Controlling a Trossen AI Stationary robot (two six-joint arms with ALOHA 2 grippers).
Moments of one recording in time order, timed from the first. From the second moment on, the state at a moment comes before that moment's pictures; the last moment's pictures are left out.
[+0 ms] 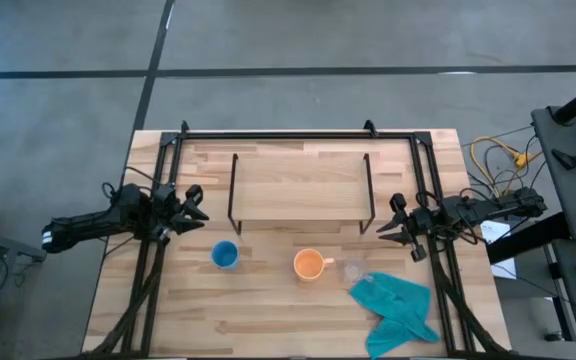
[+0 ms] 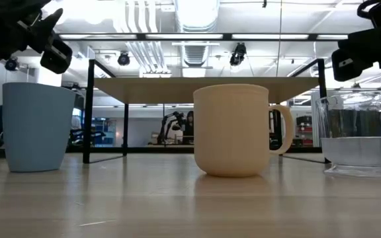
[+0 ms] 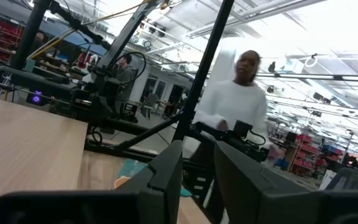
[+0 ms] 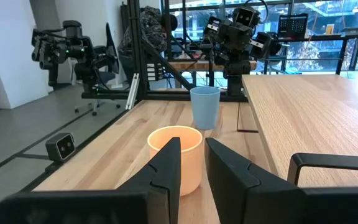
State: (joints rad) left arm 0.20 0.04 0.00 0.31 0.50 -0.52; right arm 0.24 0.02 0.01 0.00 -0.02 0.04
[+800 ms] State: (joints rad) left arm 0.20 0.04 0.00 0.31 0.50 -0.52; right arm 0.24 0.02 0.01 0.02 -0.01 0.04
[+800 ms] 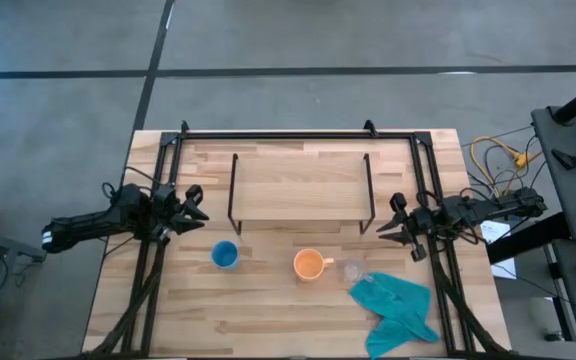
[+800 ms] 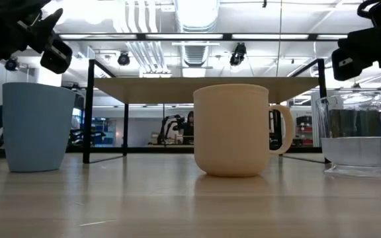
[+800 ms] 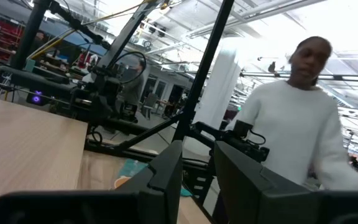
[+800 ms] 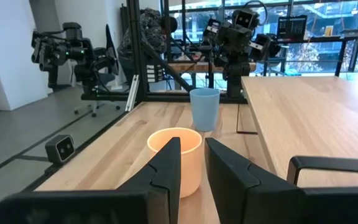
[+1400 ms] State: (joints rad) left arm 0.20 0.04 0.00 0.31 0.49 -0.52; right arm 0.24 0.02 0.01 0.26 0.07 0.25
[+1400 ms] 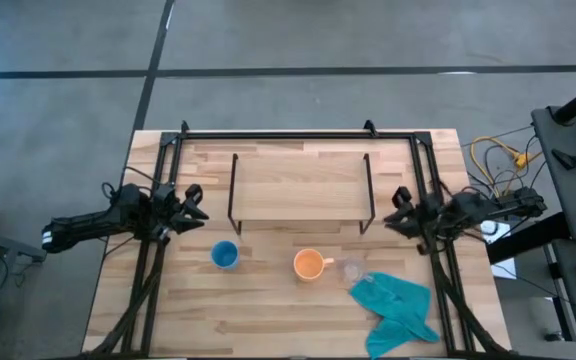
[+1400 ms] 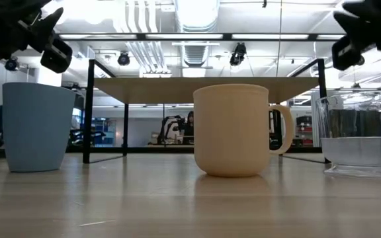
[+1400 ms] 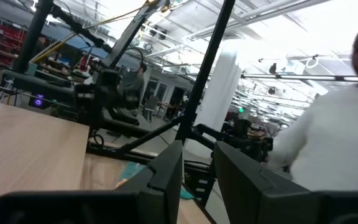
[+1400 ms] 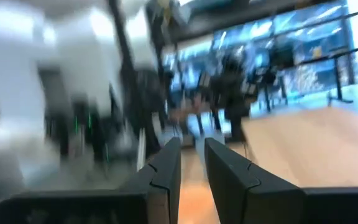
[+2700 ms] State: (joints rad) left arm 0.20 0.79 1.20 -0.75 0.25 -0.30; right arm 0.24 0.92 1.31 -0.89 0.07 0.10
